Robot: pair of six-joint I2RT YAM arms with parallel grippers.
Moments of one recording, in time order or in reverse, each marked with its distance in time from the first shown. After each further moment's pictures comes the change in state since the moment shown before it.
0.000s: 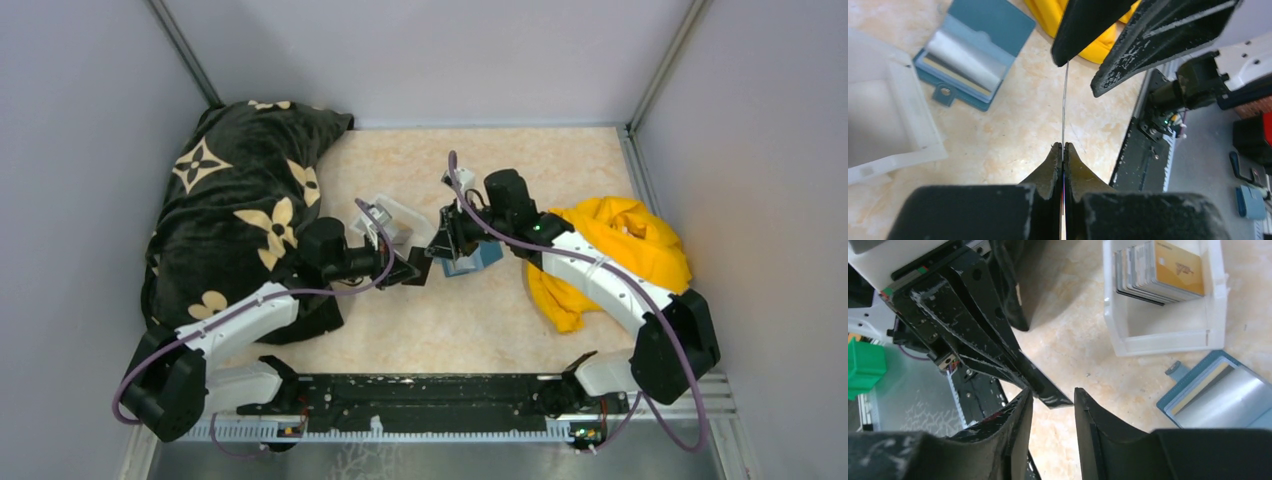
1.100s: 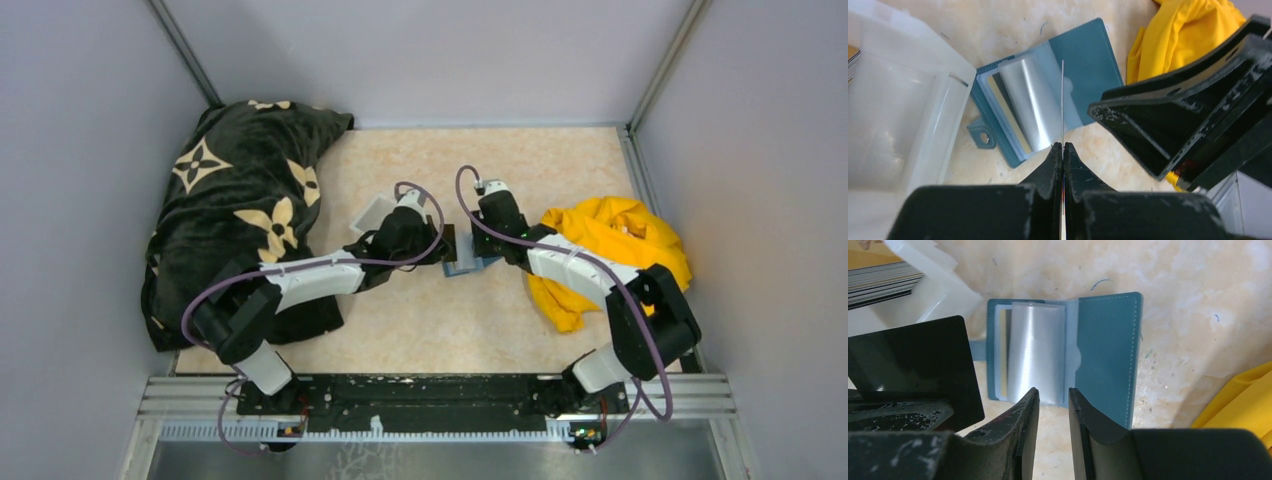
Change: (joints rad) left arm -0.229 0.449 0.292 -0.021 -0.710 -0.406; right arm -0.033 0.116 -0.154 0.040 0.751 0.110
